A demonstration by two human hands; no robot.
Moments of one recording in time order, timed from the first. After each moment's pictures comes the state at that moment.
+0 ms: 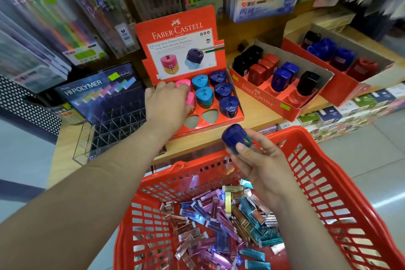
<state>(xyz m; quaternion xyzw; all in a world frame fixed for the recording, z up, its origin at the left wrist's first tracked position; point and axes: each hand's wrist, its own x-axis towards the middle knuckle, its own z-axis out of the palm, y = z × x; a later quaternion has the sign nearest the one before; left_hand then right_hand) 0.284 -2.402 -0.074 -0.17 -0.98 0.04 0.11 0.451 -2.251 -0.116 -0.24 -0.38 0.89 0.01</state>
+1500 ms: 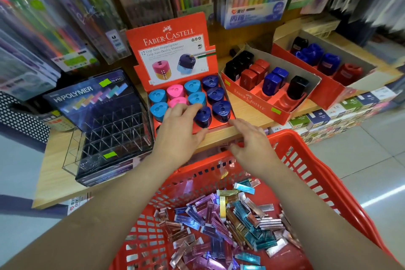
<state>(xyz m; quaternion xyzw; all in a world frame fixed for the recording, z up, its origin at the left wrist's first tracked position) 0.336 -2.395 -0.090 -0.21 -0.96 -0.18 0.02 0.410 -2.228 -0.122 -0.10 -0.93 0.36 -0.01</state>
